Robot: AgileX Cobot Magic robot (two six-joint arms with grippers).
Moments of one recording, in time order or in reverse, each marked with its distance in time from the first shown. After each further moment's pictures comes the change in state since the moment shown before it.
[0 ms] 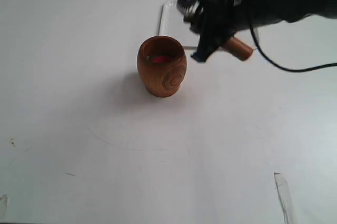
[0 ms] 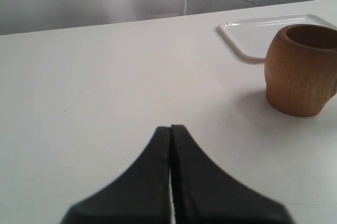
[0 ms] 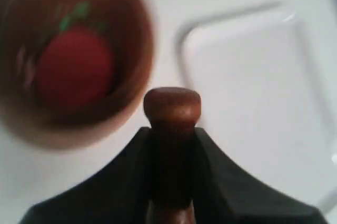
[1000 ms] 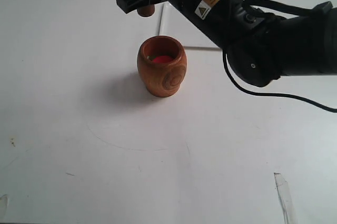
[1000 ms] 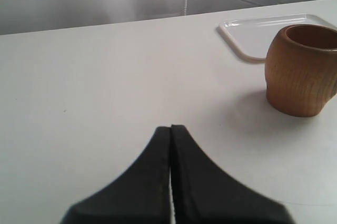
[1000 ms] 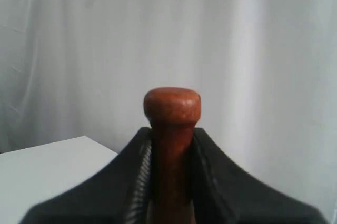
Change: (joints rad) left arm 0.000 0.000 0.000 0.000 0.000 0.000; right arm 0.184 0.078 0.139 -0.179 -1.215 0.742
